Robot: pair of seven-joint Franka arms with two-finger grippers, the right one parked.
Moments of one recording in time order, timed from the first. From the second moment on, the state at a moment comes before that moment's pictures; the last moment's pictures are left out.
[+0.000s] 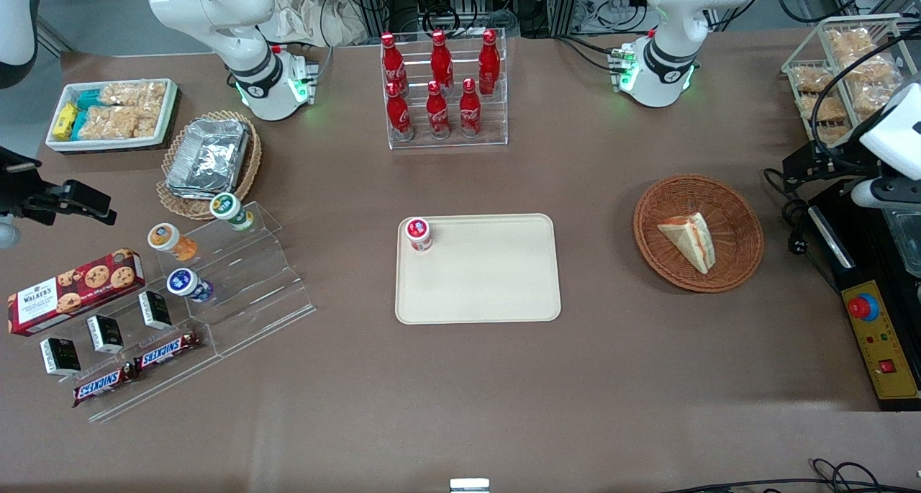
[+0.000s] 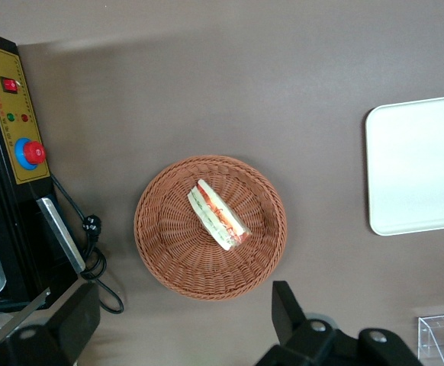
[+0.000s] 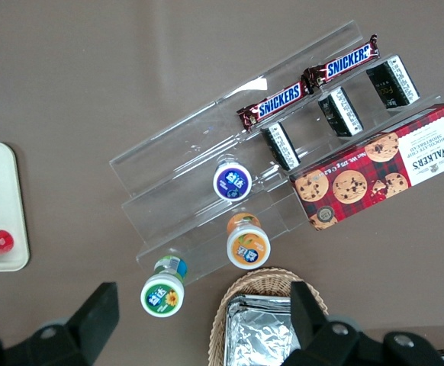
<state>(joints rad) 0.03 0.02 -0.07 -1.53 0.02 1.54 0.08</state>
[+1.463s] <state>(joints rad) 0.02 -0.10 -0.12 -2.00 0.04 1.84 -0.63</state>
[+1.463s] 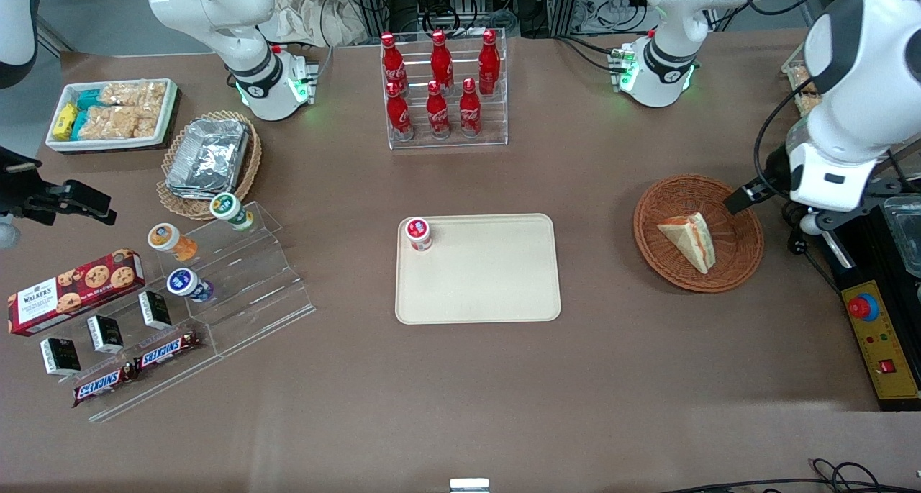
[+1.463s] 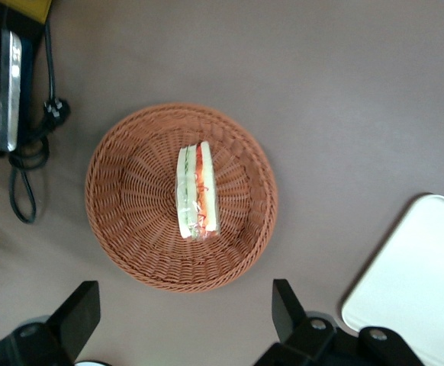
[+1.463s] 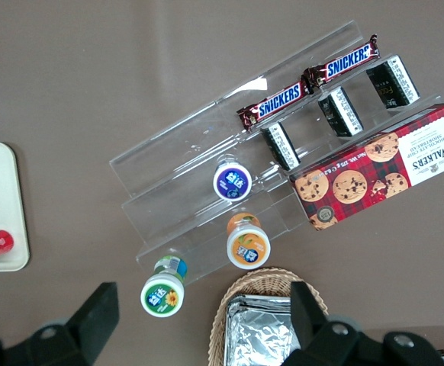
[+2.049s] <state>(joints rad) 0.03 -0.11 -0.11 -2.31 0.04 2.17 -0.74</state>
